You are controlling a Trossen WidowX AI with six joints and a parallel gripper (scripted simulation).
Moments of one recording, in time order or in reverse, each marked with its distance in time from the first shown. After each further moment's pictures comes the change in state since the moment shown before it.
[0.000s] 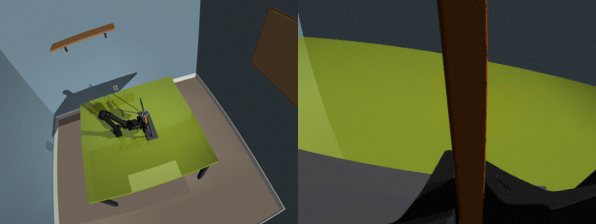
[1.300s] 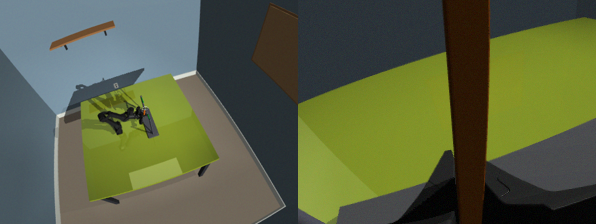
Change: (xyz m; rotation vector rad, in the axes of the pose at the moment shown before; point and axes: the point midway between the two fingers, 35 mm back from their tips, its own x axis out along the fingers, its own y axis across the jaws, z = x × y) arm 0.009 0.093 0.019 0.462 -0.035 -0.141
